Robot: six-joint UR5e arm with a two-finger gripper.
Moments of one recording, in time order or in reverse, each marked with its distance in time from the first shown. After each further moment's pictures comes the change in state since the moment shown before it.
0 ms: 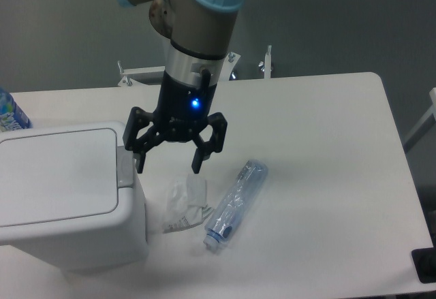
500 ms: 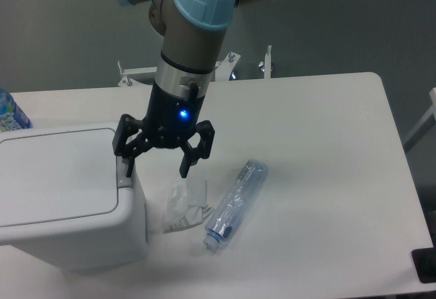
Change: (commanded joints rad) arm -0.002 -0.006 -0.012 0.002 0.003 0.000
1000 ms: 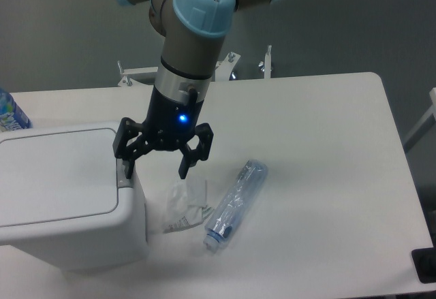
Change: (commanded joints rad) arm 0.000 -0.006 -0.011 0.000 0.002 0.000
